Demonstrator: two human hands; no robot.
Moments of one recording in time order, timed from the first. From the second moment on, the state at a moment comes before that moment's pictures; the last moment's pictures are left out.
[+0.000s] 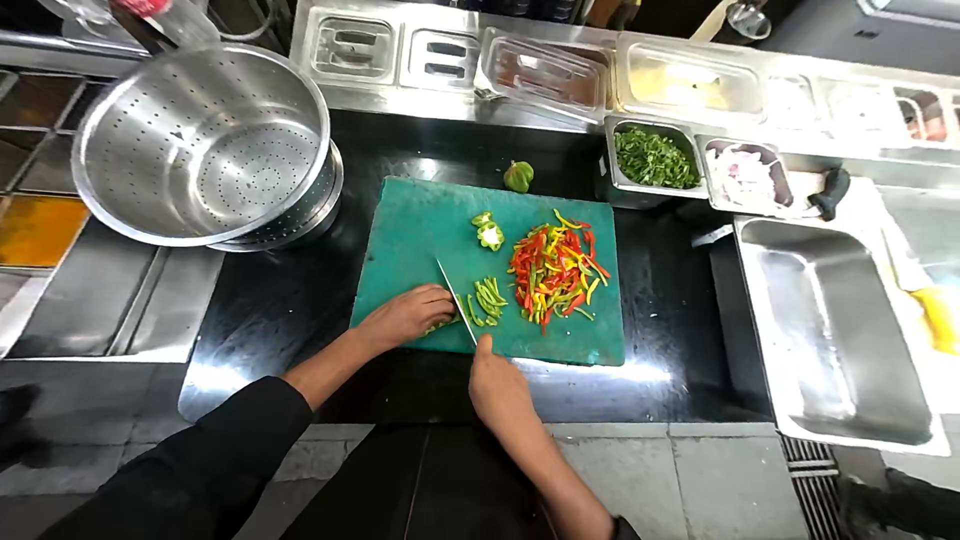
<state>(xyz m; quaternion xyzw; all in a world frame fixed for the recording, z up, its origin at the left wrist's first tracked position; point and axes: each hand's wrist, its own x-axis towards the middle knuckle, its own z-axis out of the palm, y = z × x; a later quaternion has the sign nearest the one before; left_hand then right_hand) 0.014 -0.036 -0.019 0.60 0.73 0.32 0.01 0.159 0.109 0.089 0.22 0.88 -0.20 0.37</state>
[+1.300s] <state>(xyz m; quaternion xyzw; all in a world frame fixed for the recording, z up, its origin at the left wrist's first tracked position) 0.020 -0.057 -0.025 0.58 0.75 0.32 -0.04 0.150 0.097 0.089 0.20 0.88 -0.21 0.37</state>
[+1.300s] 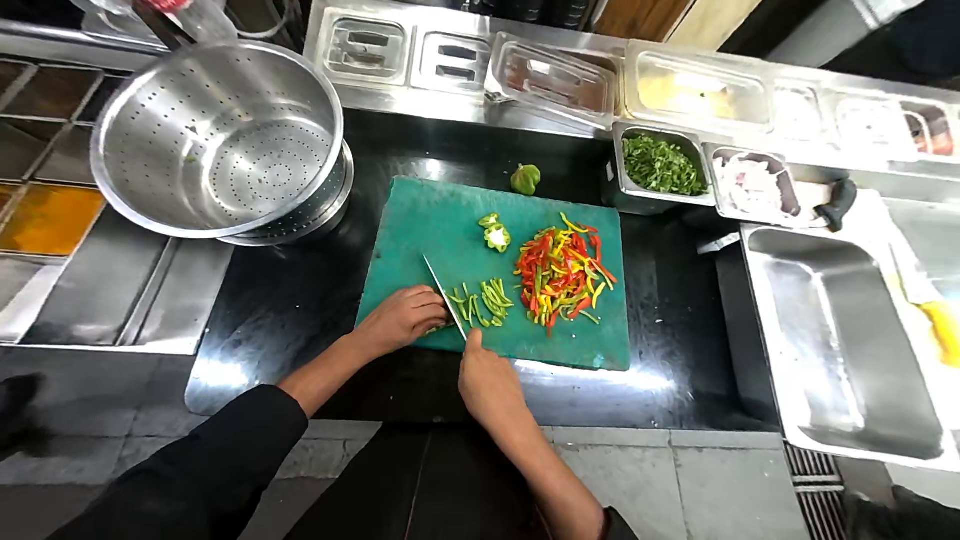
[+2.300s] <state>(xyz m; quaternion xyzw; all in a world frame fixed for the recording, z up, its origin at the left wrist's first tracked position) 0.028 -0.076 -0.023 0.54 0.79 0.28 -0.06 0.153 0.086 0.105 0.17 0.88 -0.21 0.38</state>
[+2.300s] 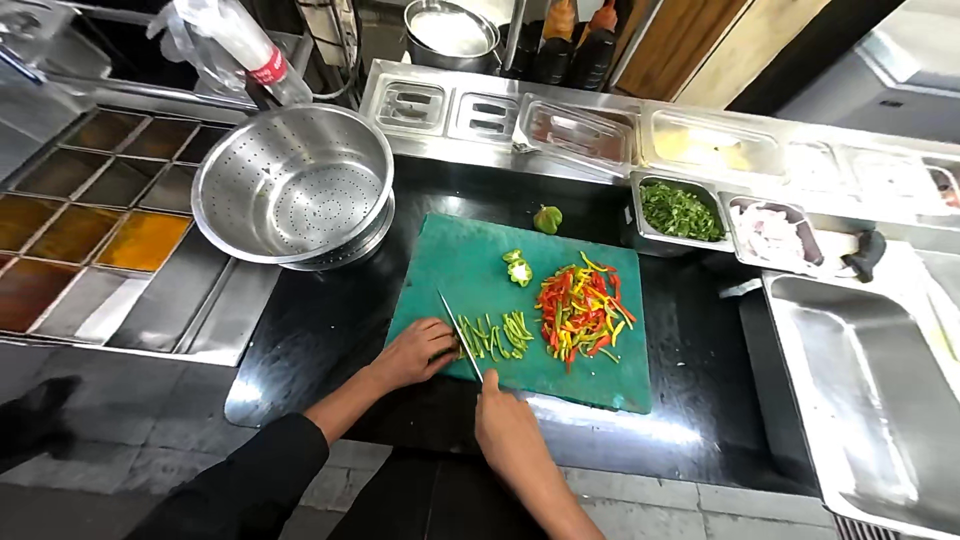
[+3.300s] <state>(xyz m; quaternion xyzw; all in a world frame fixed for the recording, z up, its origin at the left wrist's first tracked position) 0.034 -0.041 -0.012 0.55 0.78 0.28 0.02 0.176 0.124 0.081 0.24 0.88 -0.23 0.35</state>
